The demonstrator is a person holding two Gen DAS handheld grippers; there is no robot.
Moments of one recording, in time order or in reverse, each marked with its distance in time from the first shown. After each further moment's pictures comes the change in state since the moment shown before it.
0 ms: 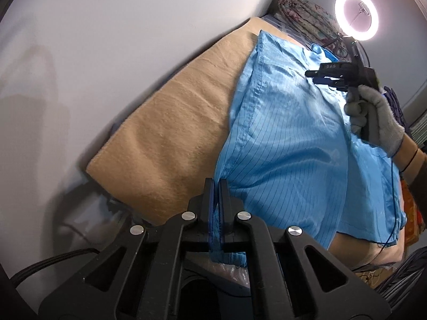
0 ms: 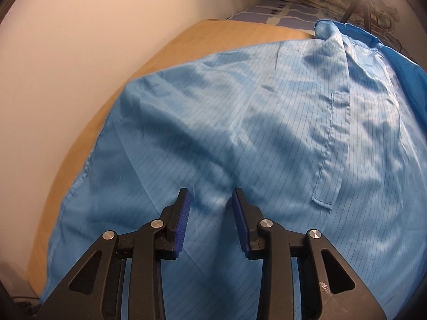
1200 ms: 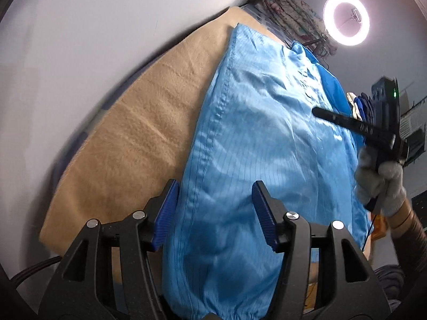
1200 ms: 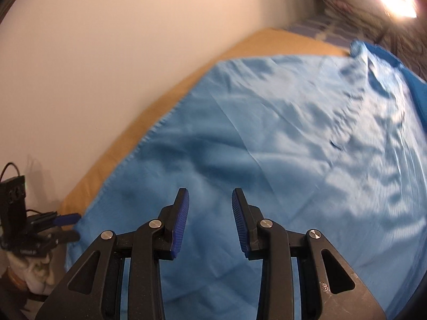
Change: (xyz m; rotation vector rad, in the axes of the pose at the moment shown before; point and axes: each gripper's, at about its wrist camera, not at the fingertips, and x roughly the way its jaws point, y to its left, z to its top) left arm 0.043 -0.009 0.057 -0.051 0.111 -0.221; right arm -0.092 0.042 -0.081 -0.185 0.032 0.153
